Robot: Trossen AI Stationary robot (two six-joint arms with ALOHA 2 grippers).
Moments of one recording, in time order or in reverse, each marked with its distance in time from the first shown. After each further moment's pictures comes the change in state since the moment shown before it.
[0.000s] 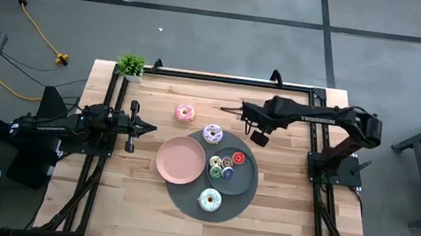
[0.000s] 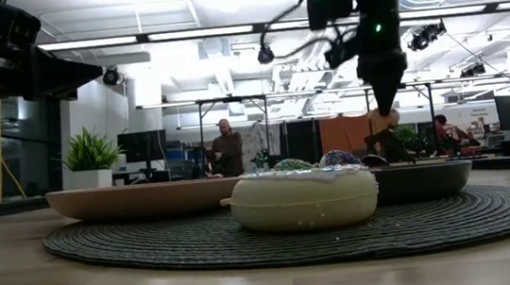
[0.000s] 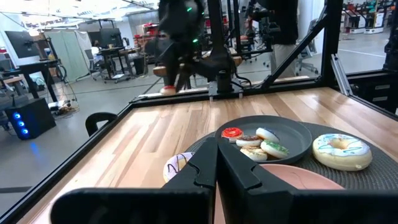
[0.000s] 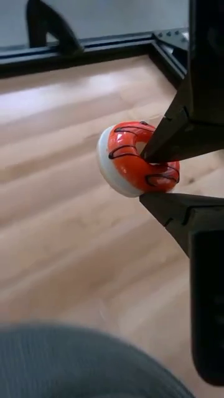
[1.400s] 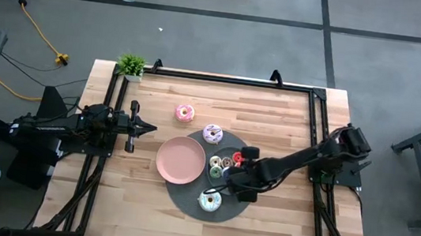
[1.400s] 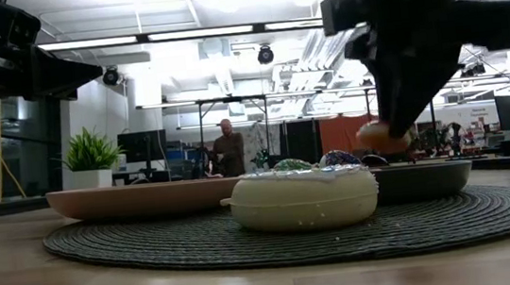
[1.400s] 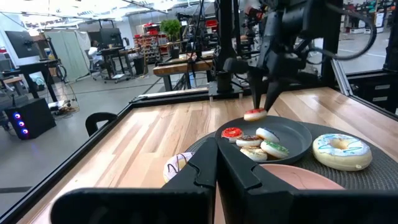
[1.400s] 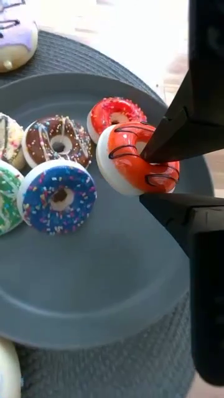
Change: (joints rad) left arm 0.000 0.000 0.000 0.000 0.000 0.000; right arm 0.606 0.176 0.000 0.274 -0.054 0.071
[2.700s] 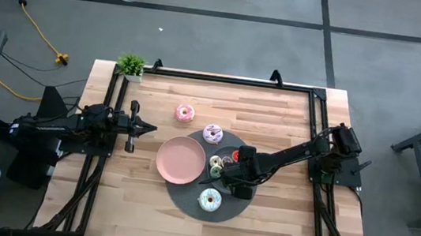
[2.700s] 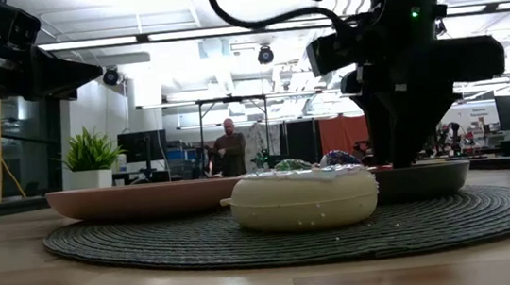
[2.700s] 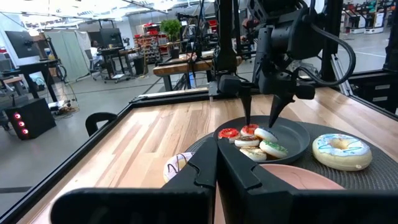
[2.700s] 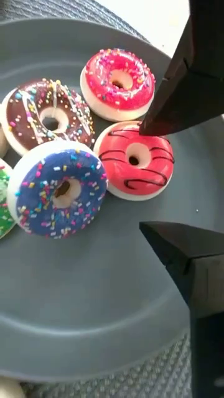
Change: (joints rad) left arm 0.000 0.000 0.000 0.000 0.000 0.000; right arm -0.076 0.074 0.000 0.052 -0.128 0.027
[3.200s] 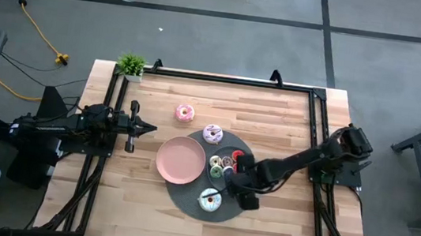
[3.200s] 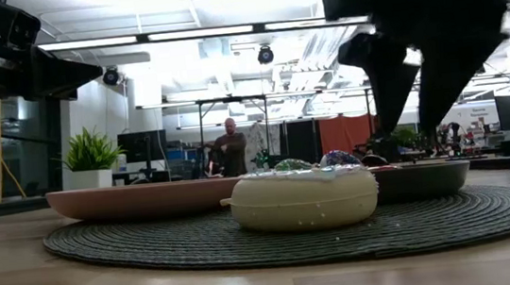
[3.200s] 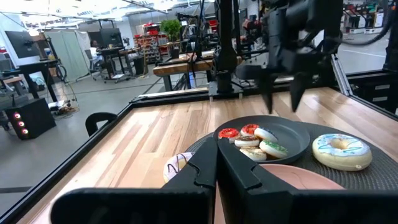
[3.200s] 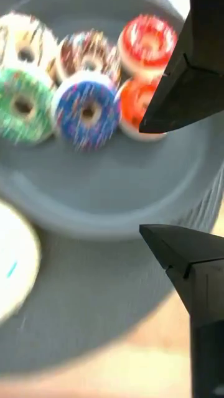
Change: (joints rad) left arm 0.000 0.000 0.000 0.000 0.000 0.000; right arm 0.082 -0.091 0.000 0.044 -0.081 -0.114
